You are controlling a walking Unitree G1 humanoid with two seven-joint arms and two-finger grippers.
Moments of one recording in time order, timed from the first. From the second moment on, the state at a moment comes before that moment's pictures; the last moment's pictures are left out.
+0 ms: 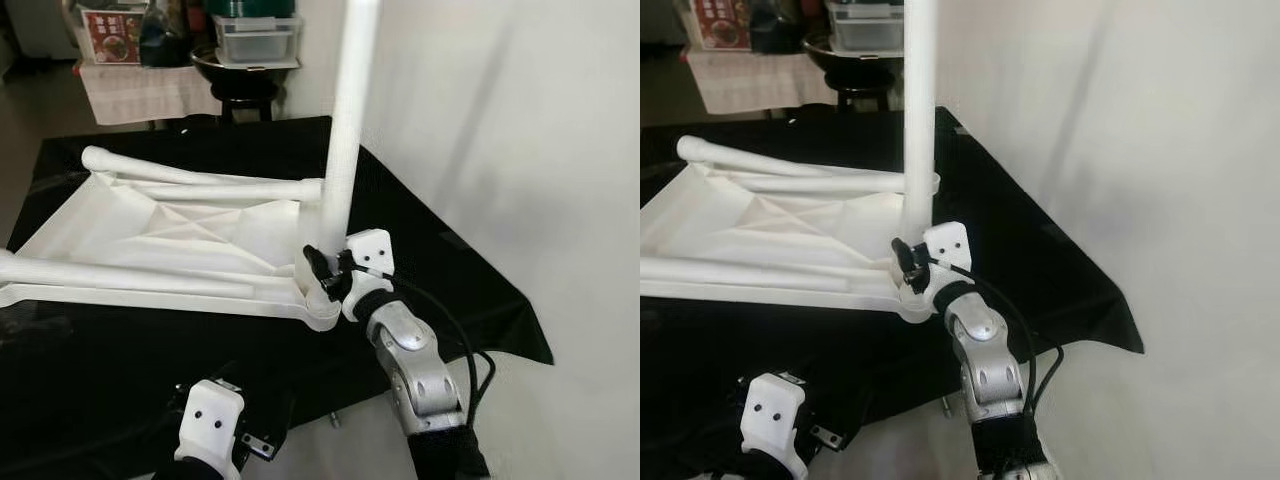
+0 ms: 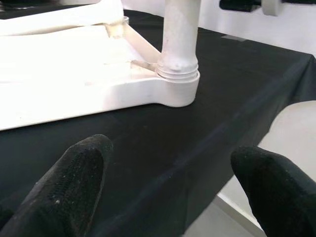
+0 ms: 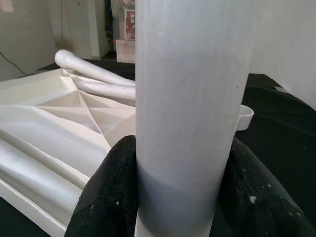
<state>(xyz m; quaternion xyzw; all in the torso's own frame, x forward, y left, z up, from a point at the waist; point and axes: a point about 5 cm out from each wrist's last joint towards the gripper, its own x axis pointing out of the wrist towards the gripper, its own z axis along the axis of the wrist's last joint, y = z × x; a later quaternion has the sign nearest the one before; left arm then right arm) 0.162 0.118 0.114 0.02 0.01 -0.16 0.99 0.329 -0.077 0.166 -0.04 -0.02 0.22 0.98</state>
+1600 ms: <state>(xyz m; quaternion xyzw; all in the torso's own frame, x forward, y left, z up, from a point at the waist) 0.165 0.117 0.114 0.01 0.01 -0.16 0.99 0.337 -0.058 0.183 -0.02 -0.01 0.63 0.77</state>
